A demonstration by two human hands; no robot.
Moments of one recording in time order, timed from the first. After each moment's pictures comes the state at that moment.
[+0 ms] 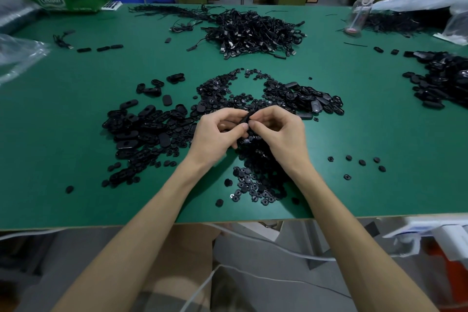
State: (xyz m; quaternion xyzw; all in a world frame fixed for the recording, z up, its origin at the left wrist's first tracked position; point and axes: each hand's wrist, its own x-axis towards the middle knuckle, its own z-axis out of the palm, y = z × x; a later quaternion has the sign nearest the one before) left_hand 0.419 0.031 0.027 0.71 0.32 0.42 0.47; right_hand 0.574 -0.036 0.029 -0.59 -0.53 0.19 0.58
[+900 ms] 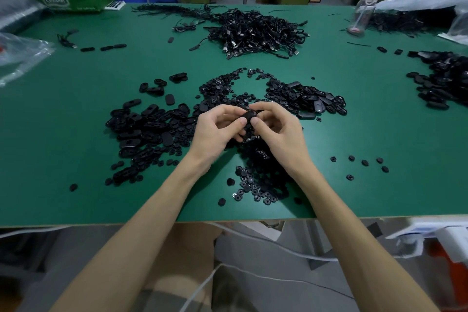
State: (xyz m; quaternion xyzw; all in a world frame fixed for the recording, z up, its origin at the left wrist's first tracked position) left_hand 0.416 0.035 0.025 0.65 0.31 0.45 0.53; right_hand 0.571 -0.037 0.031 -0.57 -0.55 0.21 0.57
